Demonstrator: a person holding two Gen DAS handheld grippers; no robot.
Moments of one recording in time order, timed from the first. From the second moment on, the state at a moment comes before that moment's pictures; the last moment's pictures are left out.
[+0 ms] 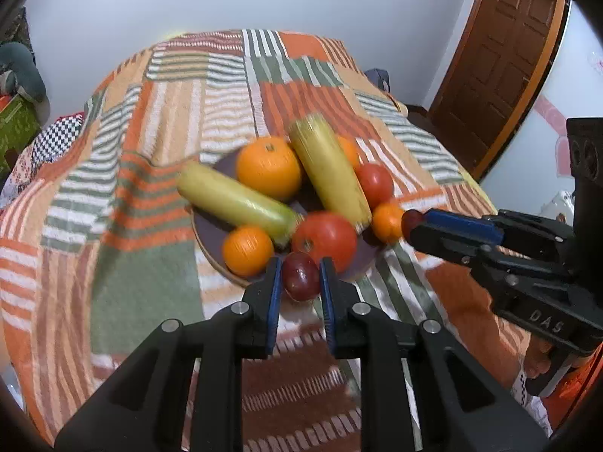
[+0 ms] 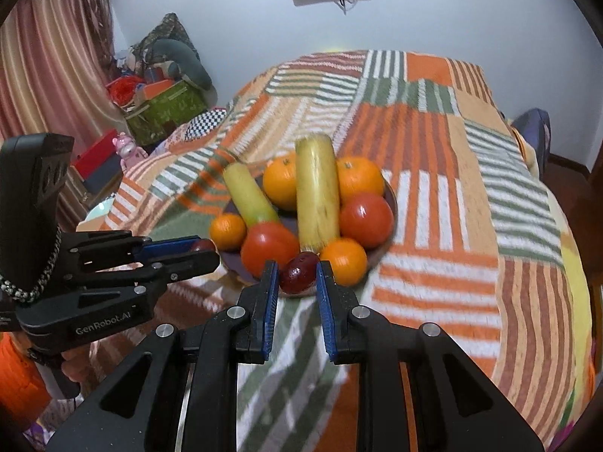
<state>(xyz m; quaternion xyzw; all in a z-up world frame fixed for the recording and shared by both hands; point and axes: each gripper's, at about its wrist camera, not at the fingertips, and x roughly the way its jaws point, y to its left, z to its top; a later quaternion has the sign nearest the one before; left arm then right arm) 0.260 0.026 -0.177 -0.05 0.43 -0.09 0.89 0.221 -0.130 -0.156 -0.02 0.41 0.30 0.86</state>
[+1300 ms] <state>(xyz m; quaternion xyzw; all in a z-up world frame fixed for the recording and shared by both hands) 0.314 0.045 -0.176 -0.08 0.42 -0.09 0.90 0.265 -0.092 -0.163 -0.05 0.40 0.31 0.86</state>
